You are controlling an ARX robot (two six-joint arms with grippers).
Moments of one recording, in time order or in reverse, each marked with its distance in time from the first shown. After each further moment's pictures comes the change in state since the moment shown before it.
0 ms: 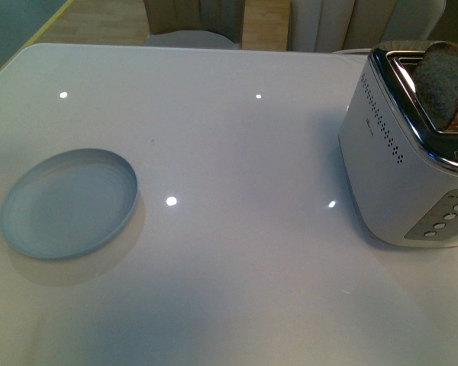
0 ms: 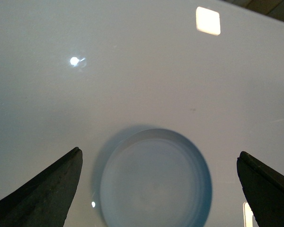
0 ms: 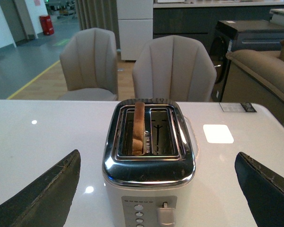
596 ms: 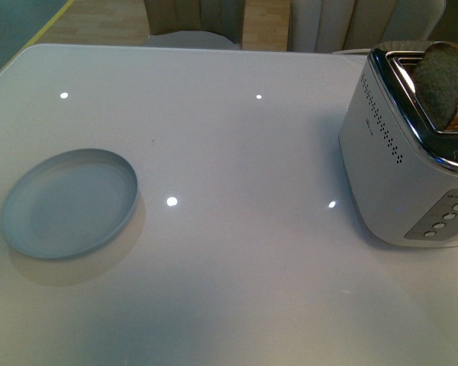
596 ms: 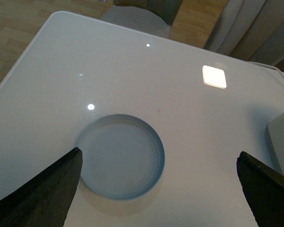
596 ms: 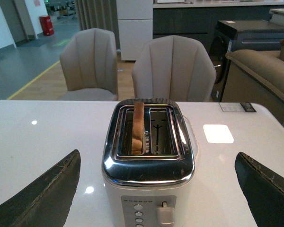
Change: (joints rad) left arm -0.196 -0.985 -0.636 -0.021 -0.279 -0.204; right arm 0.000 0.000 0.000 0.000 0.000 0.000
